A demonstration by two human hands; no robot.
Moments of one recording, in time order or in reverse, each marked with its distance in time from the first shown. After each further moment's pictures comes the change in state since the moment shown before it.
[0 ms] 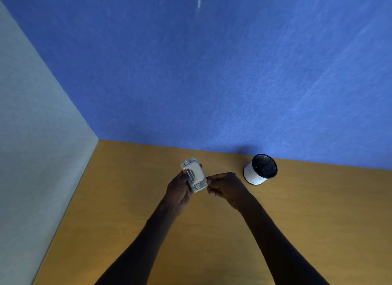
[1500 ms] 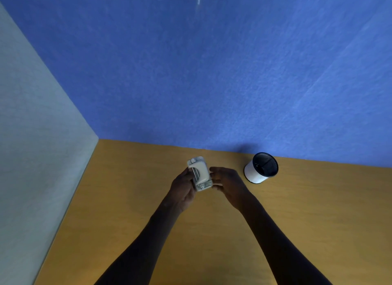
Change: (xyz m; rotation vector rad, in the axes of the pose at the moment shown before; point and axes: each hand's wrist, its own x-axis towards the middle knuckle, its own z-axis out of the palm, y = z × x) left_hand 0.004 -0.002 0.005 0.108 -0.007 -0.015; right_hand 0.012 0.007 0.004 0.249 -0.057 -0.068
